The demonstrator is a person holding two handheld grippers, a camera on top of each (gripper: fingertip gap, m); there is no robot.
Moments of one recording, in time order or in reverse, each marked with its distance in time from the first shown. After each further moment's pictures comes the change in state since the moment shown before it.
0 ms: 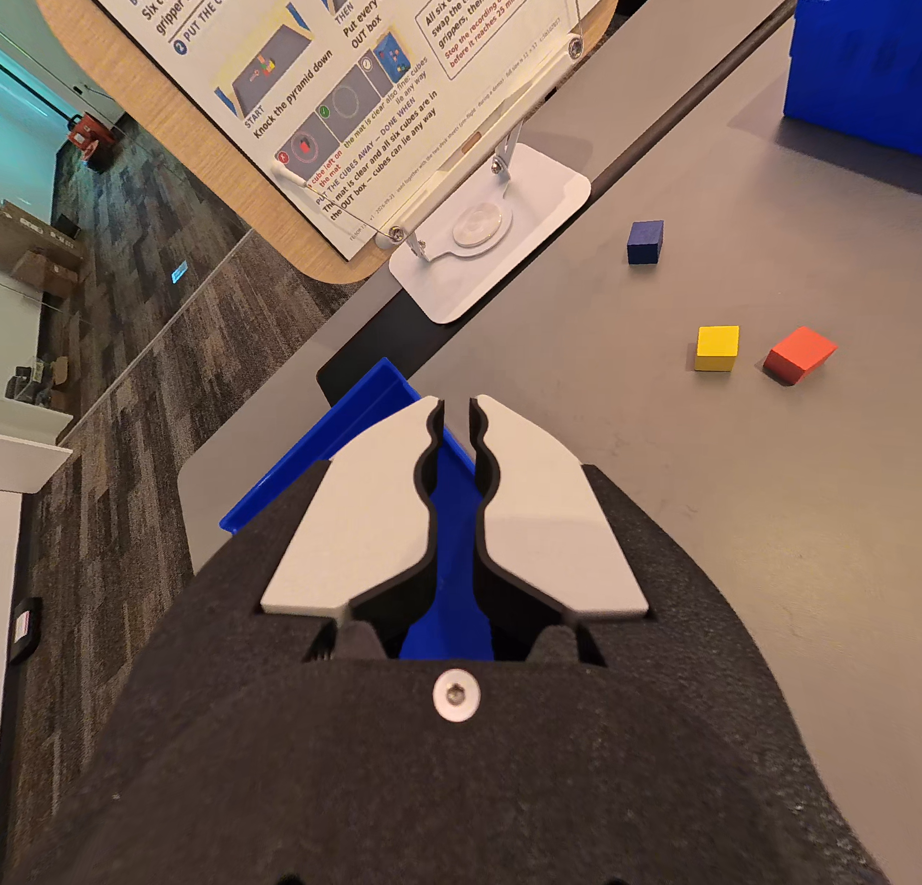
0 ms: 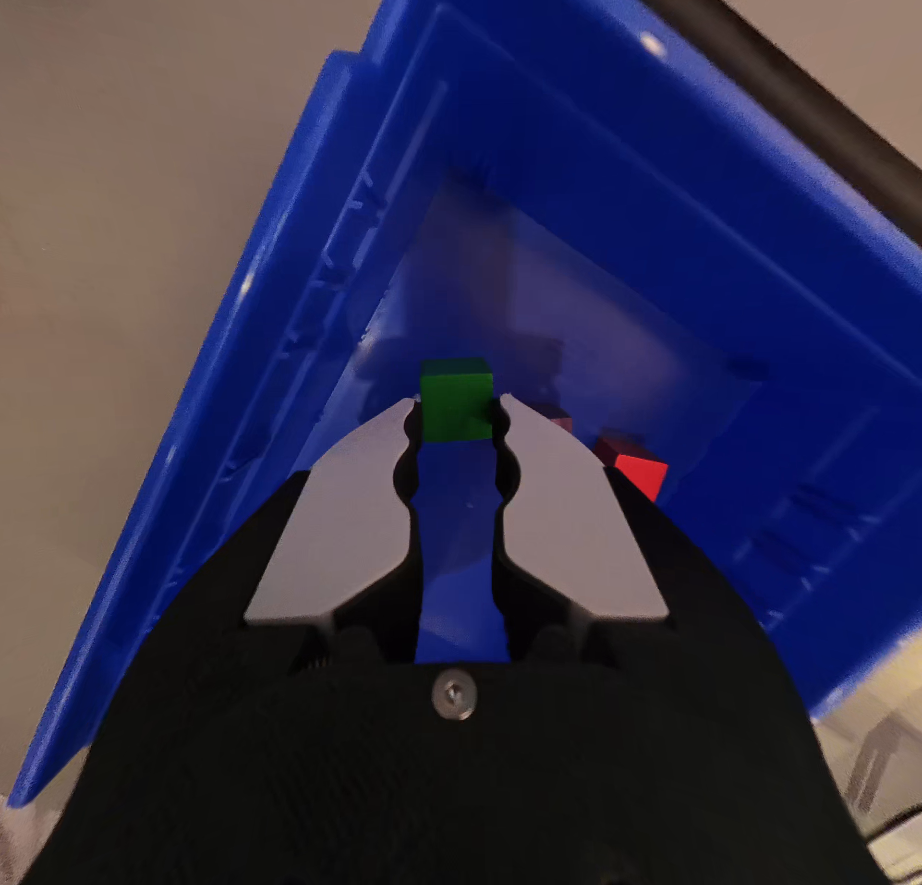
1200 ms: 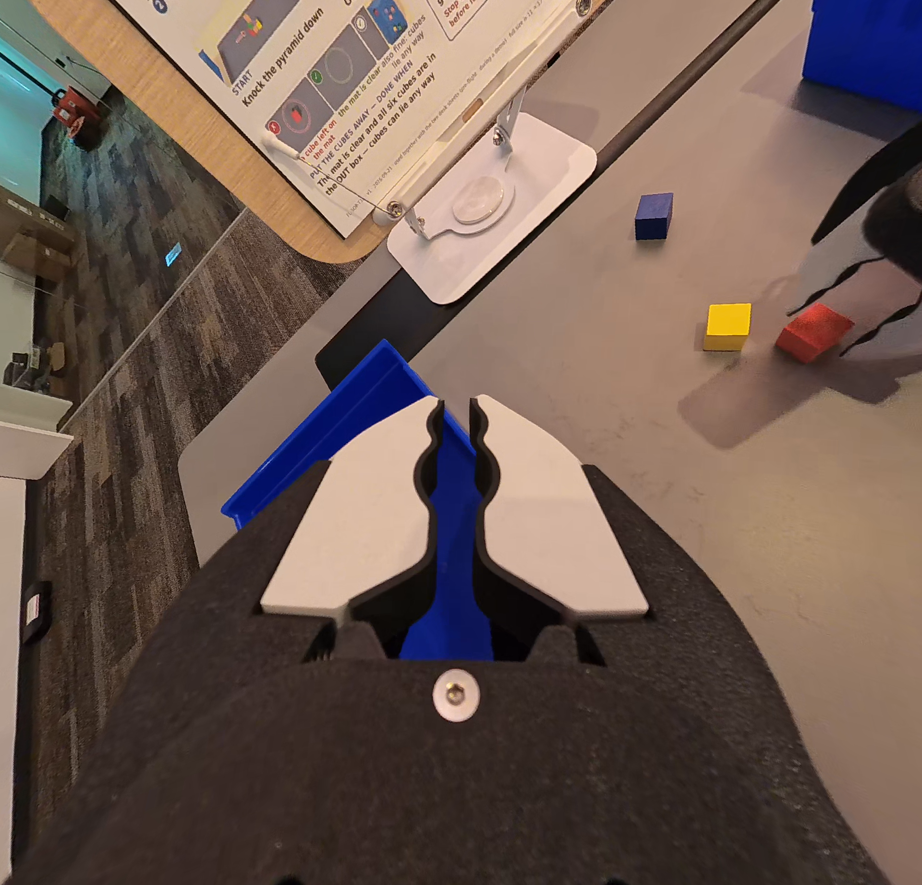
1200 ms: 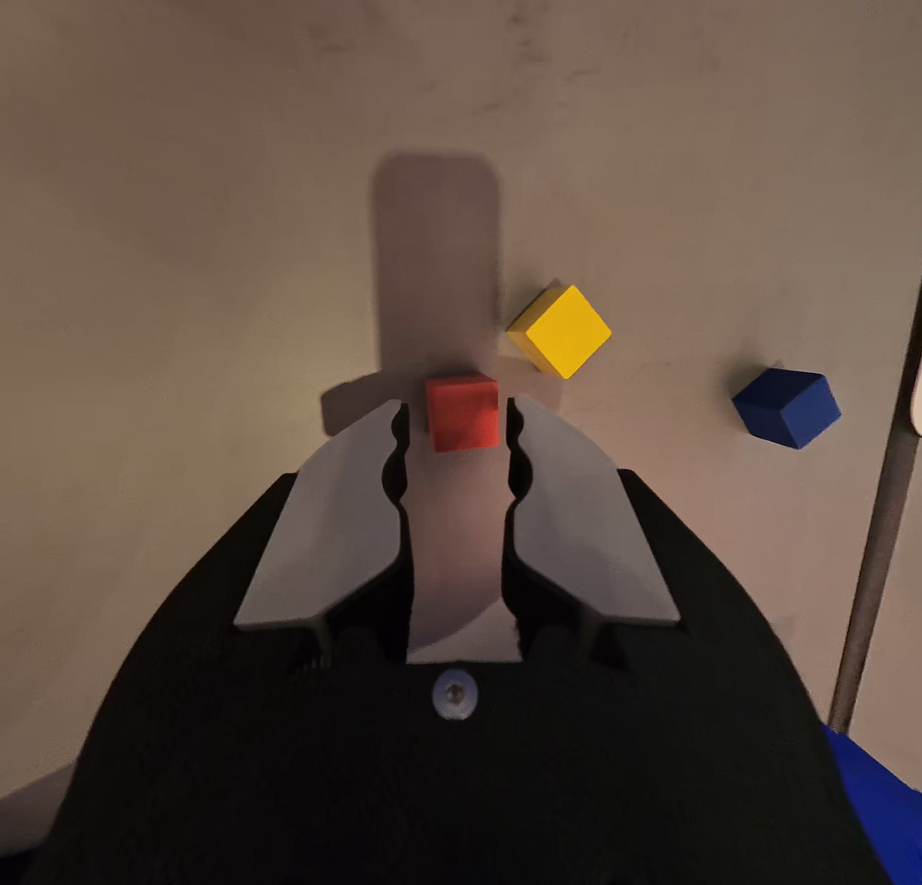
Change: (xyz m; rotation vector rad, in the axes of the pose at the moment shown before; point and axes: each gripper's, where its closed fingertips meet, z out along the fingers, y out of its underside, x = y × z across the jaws) left arm -0.002 0.009 0.002 -0.044 0.004 0.007; right arm -0.249 -0.031 0.031 0.154 -0.152 -0.971
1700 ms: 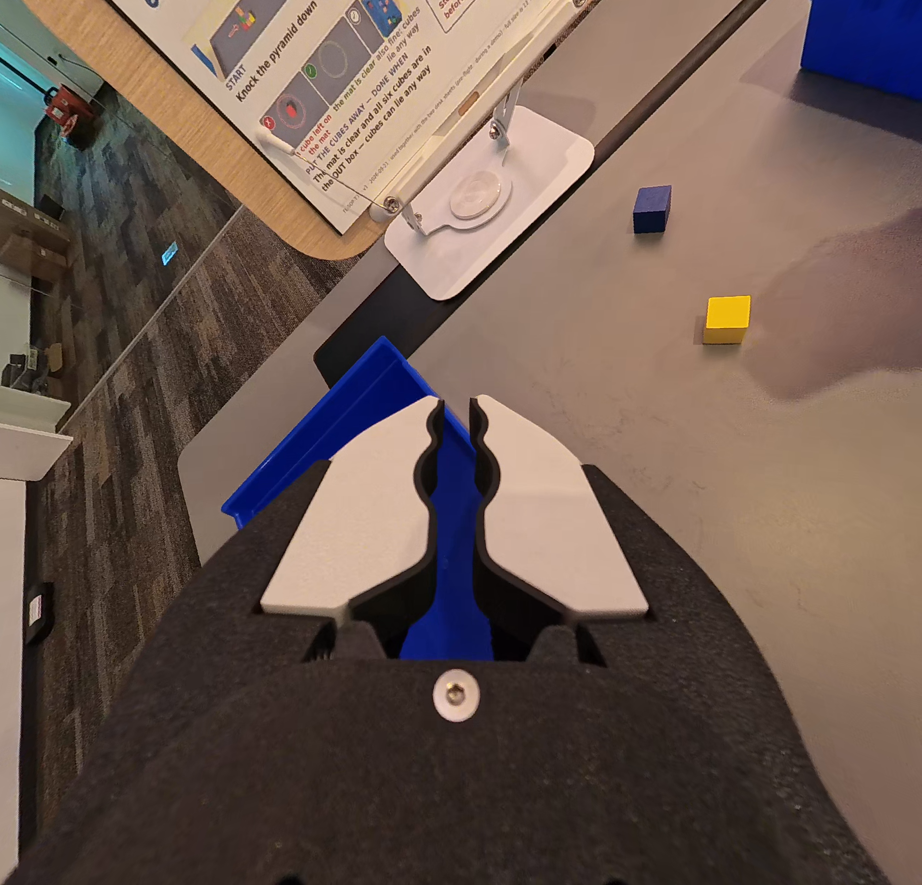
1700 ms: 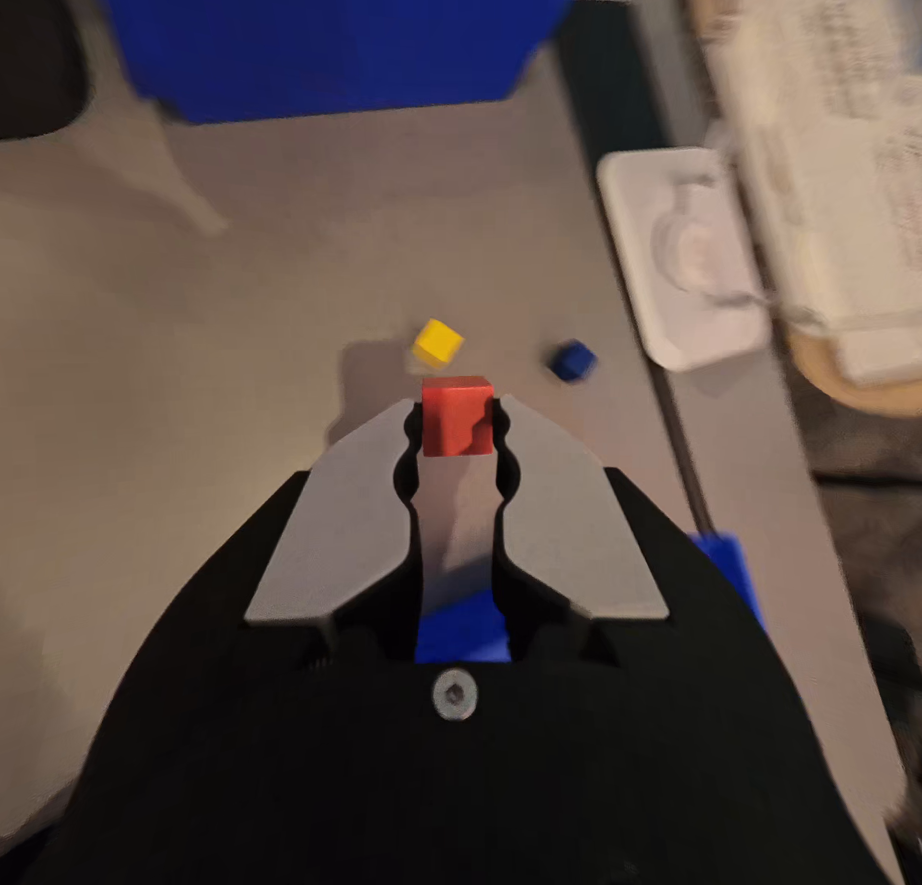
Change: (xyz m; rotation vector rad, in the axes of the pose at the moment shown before) left arm 0.000 0.002 -0.001 -0.008 0.007 0.008; right arm 0.027 -0.015 -0.150 0.277 0.219 0.161
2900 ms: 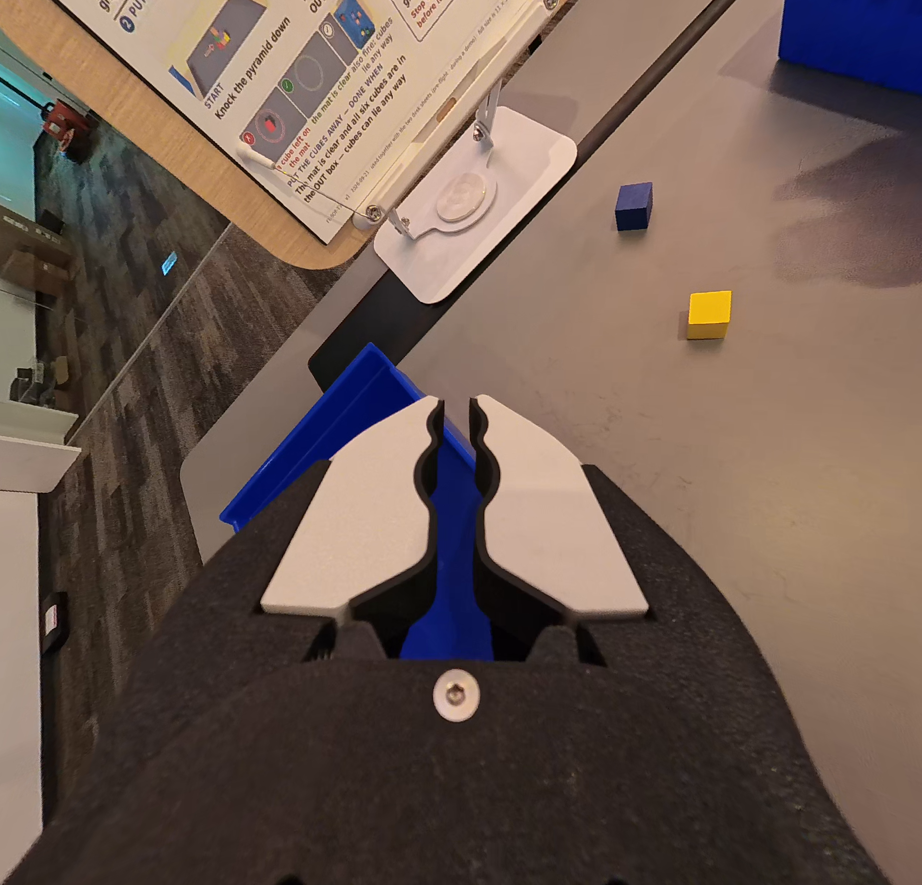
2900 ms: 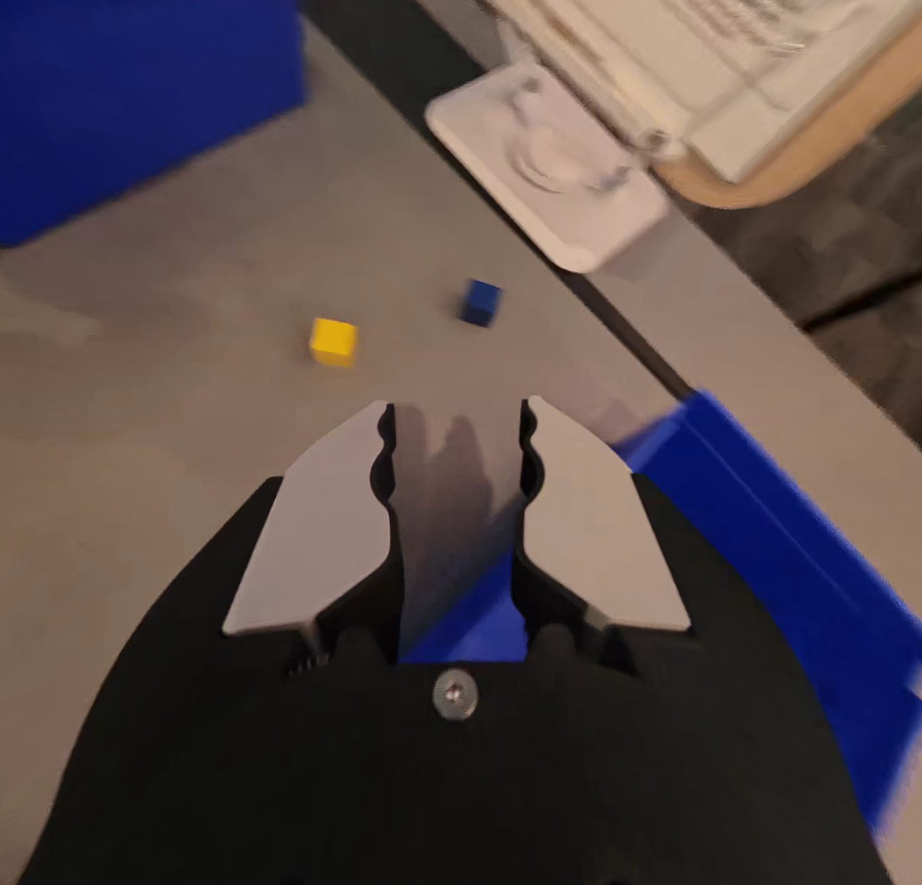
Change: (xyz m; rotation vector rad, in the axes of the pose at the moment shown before) left arm 0.012 -0.005 -0.002 -0.005 0.008 0.035; right arm 0.050 0.045 -0.004 0.051 0.191 0.374
